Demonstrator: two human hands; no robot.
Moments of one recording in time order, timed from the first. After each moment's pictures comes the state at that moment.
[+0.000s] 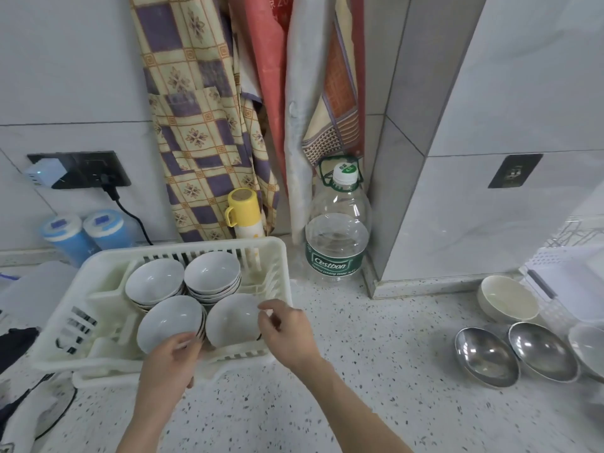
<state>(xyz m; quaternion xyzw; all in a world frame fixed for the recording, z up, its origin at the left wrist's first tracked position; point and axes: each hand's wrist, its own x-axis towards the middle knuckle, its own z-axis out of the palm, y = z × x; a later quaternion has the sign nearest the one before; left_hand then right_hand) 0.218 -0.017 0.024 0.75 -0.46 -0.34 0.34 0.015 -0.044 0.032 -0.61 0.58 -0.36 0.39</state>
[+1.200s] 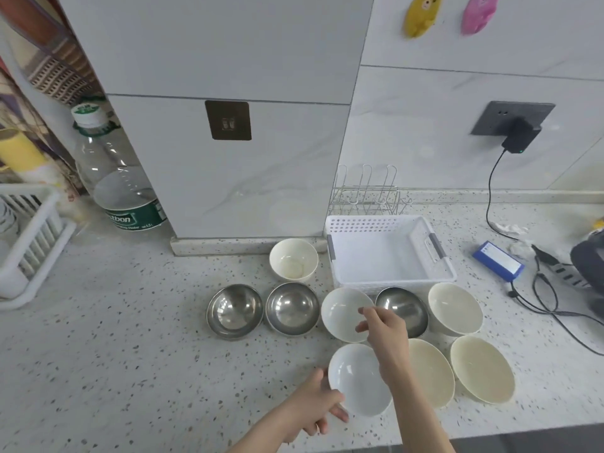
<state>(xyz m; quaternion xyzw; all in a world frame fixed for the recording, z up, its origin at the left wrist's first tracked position) -0.440 0.133 -0.049 0.52 -0.45 -0.73 -0.01 -0.594 0.103 0.008 -0.28 0.75 -0.44 0.41</state>
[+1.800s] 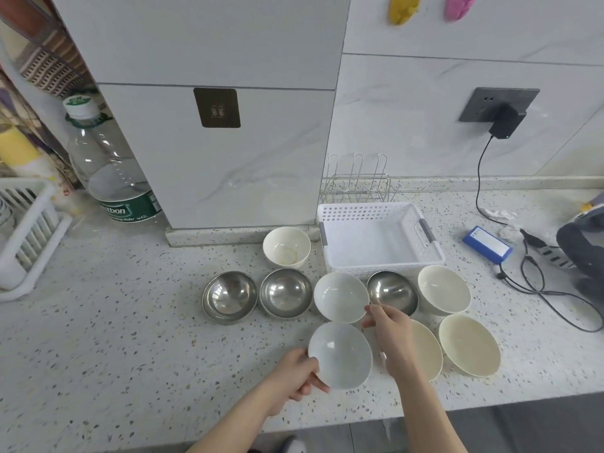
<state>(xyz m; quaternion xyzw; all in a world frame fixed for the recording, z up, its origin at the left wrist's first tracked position) -0.421 0.134 -0.062 0.53 -0.40 -0.74 0.09 -0.618 0.129 -0.007 -0.24 0.75 -0.44 0.43</state>
